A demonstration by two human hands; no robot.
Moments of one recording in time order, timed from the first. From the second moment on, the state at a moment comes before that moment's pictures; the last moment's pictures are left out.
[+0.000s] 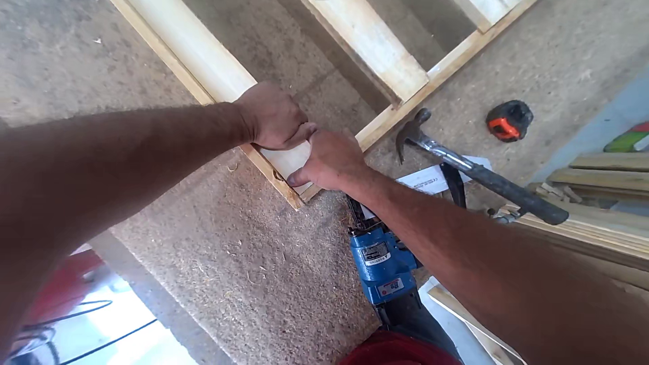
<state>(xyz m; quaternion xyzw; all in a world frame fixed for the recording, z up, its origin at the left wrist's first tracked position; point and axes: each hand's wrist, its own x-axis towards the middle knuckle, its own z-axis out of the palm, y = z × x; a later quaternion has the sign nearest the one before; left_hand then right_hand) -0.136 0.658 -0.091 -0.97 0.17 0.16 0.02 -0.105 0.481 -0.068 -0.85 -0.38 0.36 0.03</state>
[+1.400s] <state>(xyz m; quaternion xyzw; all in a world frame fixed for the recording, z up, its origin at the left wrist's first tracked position) -0.143 0.639 -0.046 -0.92 0.13 0.37 0.03 -0.161 0.434 -0.091 -0.87 -0.44 0.16 0.16</state>
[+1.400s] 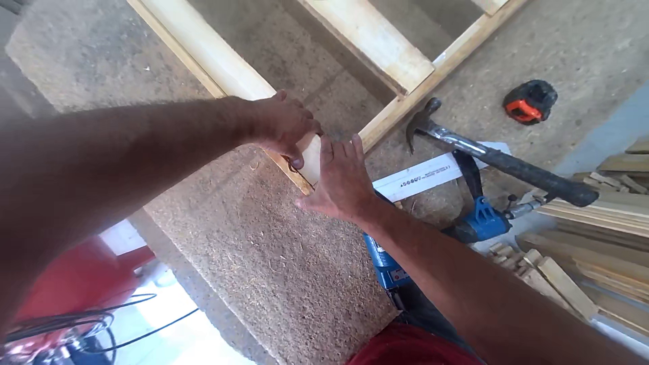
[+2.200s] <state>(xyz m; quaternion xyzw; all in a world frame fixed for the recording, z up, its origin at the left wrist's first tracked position) -0.146 0.622 -0.039 -0.92 0.09 0.39 0.04 -0.203 0.200 -0.105 -0.57 0.31 0.25 0.72</state>
